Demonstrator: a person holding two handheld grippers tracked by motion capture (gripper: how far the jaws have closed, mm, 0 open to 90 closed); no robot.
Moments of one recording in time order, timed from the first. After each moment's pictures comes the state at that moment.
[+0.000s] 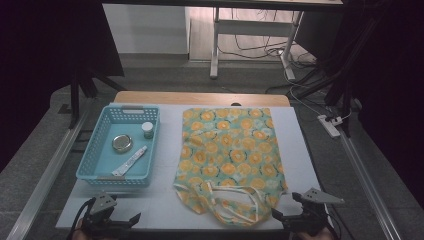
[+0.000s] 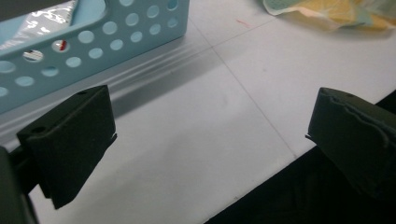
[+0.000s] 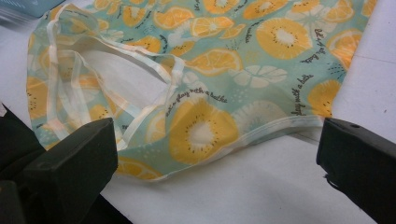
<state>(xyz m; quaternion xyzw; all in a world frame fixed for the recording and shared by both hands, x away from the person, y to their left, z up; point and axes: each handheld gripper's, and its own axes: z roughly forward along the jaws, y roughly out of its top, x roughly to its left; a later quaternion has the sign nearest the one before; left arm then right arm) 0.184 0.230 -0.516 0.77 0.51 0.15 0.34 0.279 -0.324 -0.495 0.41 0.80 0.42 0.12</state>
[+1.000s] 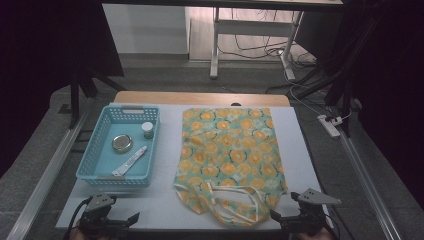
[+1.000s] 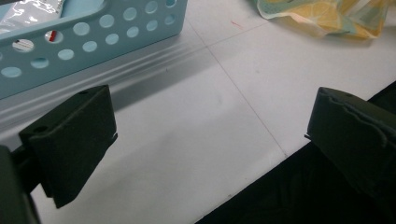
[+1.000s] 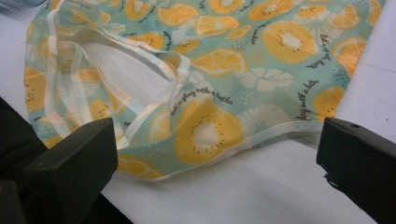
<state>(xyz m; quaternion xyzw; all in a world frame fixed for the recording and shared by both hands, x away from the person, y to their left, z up) 0.185 0.236 -0.516 0.76 0.52 0.13 0.36 0.276 -0.318 -0.494 0.39 0.81 0.41 0.14</state>
